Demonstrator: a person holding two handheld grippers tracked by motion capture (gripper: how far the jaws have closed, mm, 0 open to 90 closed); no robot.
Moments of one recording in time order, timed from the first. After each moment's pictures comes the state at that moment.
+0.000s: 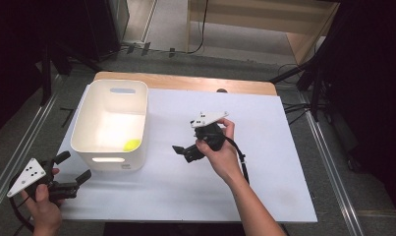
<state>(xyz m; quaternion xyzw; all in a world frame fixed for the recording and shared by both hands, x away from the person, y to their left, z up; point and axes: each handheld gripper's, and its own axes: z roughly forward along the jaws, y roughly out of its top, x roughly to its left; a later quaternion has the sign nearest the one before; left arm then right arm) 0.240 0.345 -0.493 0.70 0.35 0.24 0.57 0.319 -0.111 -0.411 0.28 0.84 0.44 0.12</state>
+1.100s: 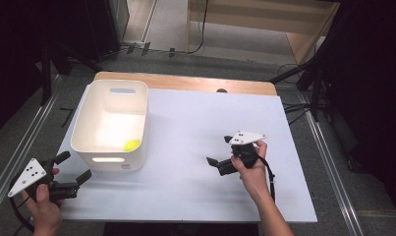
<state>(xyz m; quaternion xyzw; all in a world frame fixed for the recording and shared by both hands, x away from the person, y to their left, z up) 0.240 0.344 -0.494 0.70 0.35 0.24 0.57 0.287 -0.202 -0.465 0.35 0.82 0.44 0.14</state>
